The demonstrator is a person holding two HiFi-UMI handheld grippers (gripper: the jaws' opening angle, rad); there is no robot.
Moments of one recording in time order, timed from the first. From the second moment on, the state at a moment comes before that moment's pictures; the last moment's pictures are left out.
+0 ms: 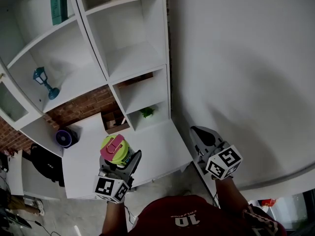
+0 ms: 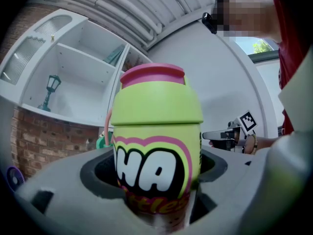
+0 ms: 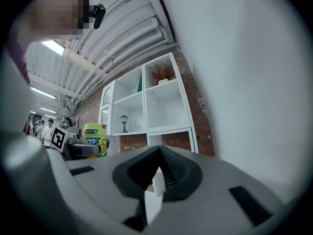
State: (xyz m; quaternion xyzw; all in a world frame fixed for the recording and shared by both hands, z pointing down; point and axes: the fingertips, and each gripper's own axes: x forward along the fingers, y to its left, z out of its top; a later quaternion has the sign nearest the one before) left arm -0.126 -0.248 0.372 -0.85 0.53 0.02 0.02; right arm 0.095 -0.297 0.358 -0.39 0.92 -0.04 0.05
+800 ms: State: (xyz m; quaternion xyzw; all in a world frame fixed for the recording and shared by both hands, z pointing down) left arm -0.087 -0.307 0.364 -0.86 0.51 0.02 0.03; right arm 0.117 -0.336 0.365 -0.39 0.92 -0.04 0.05
